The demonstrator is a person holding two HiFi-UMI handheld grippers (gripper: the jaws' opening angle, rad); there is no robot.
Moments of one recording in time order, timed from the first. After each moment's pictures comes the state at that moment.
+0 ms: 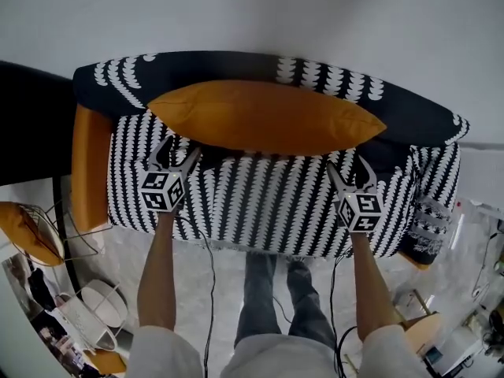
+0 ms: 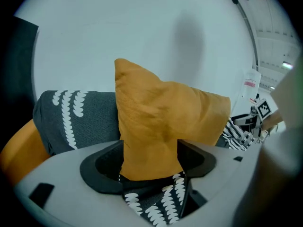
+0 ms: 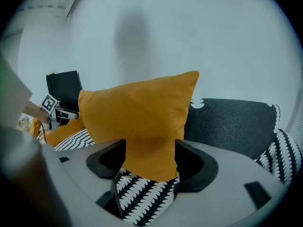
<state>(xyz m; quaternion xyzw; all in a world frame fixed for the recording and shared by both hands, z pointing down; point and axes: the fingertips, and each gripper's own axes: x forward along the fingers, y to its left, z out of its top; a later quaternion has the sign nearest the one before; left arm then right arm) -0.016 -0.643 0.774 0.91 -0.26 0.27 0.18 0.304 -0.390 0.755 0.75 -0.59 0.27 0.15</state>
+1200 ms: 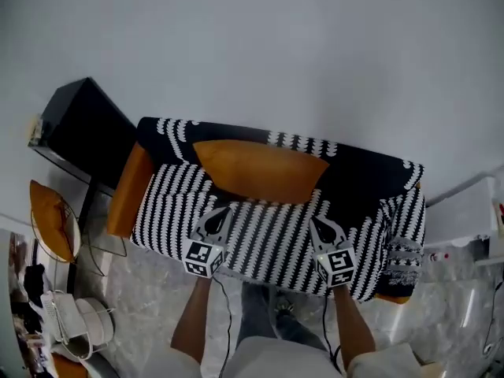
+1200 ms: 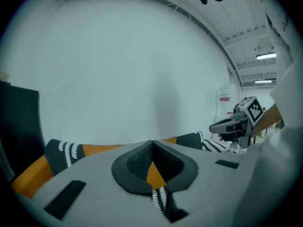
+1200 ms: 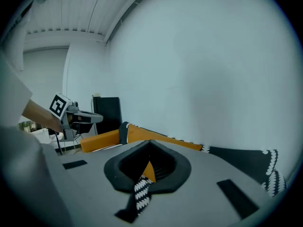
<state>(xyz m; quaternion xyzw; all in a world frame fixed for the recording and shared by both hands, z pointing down) 0.027 -0.382 0.518 0.96 -0.26 0.13 0.06 0.215 -0.261 0.524 0.67 -0.72 0.12 0.09</state>
